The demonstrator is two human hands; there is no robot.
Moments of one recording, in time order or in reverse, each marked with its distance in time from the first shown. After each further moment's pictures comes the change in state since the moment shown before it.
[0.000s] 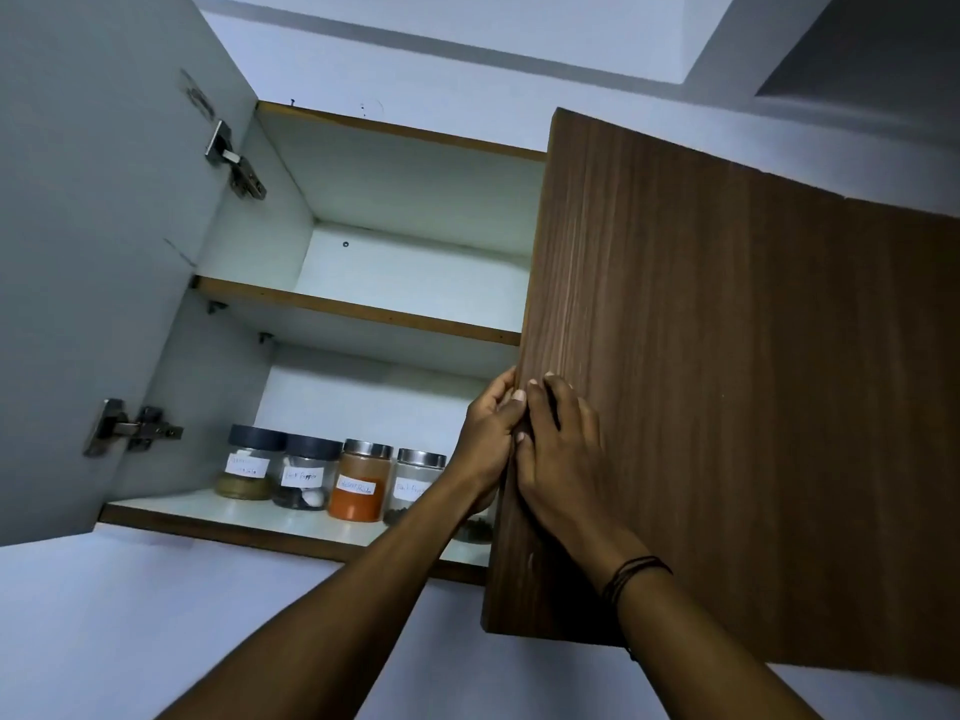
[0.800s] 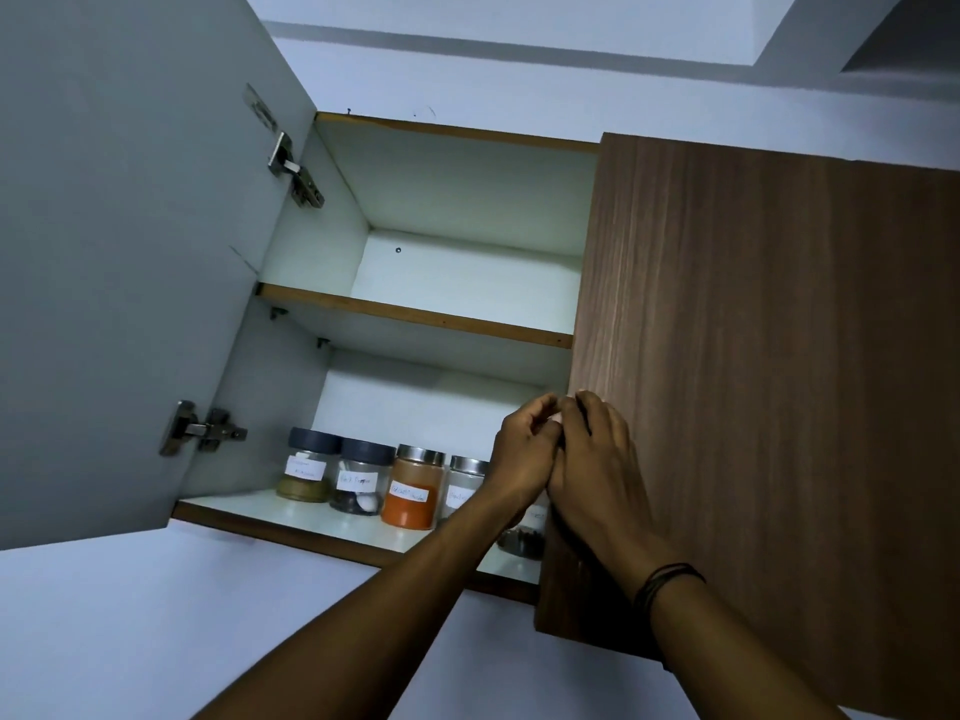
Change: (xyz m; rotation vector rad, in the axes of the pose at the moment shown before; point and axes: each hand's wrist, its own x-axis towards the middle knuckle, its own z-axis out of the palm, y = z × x) left_hand 0.002 -0.009 -0.025 0.331 0.114 0.031; right_hand 0.011 -0.011 0.033 0.013 -0.180 0.023
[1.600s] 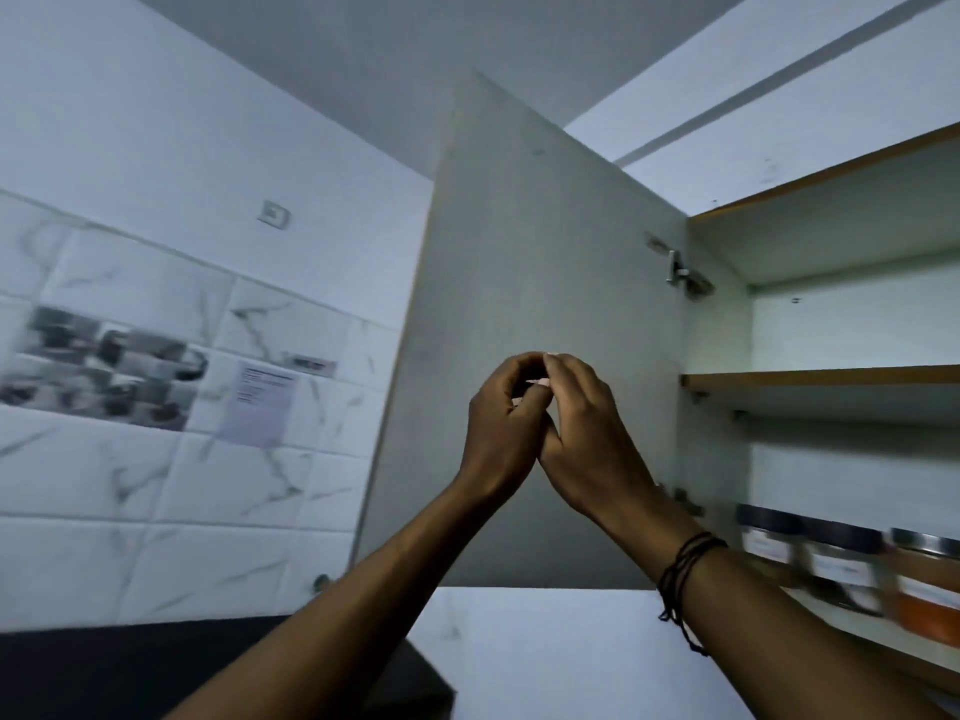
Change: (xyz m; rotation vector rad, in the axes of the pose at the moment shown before) left_hand -0.160 0.243 -0.326 0.834 0.565 0.352; right_hand 0.015 -0.394 -0.082 1.091 0.109 -0.444
